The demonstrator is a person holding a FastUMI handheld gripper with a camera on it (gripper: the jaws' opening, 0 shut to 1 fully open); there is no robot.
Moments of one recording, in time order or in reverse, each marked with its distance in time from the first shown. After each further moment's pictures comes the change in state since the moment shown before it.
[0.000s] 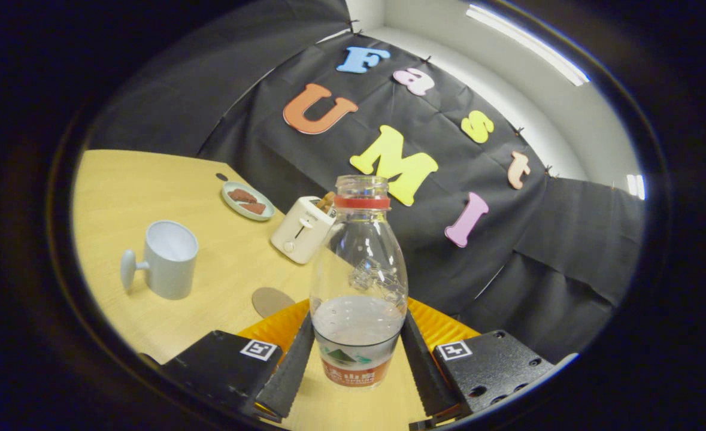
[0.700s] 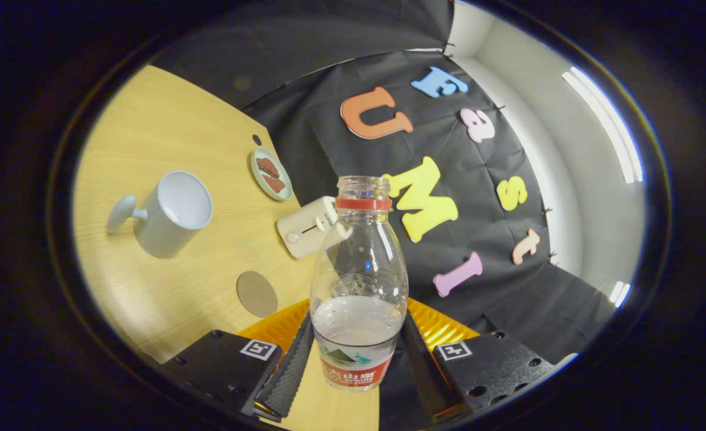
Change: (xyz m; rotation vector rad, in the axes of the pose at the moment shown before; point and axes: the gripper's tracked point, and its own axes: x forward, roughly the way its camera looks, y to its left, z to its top) arm 0.006 0.019 0.042 -0.456 -0.061 -0.007
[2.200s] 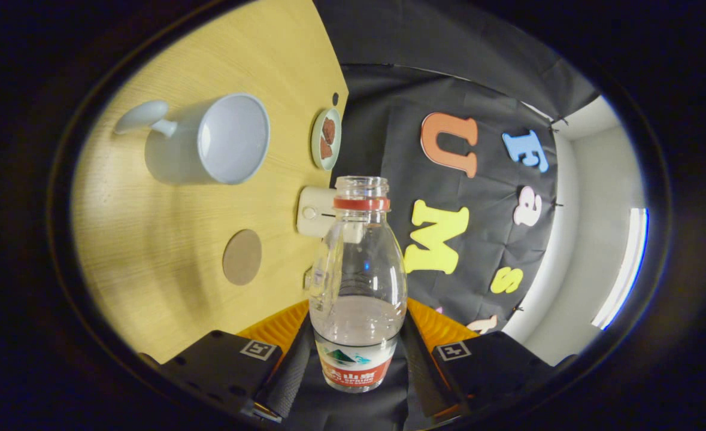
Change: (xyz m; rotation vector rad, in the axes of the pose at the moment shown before) arm 0.017 0.014 0.029 -0.586 0.071 0.007
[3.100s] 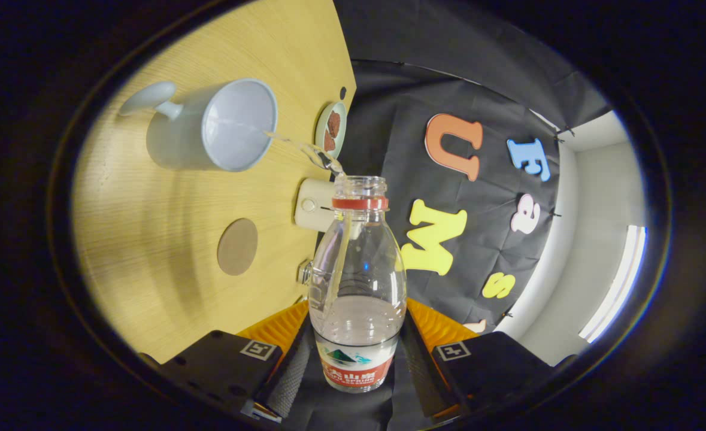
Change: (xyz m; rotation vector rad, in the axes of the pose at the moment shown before) arm 0.001 -0.004 -0.004 -0.053 0.023 -0.019
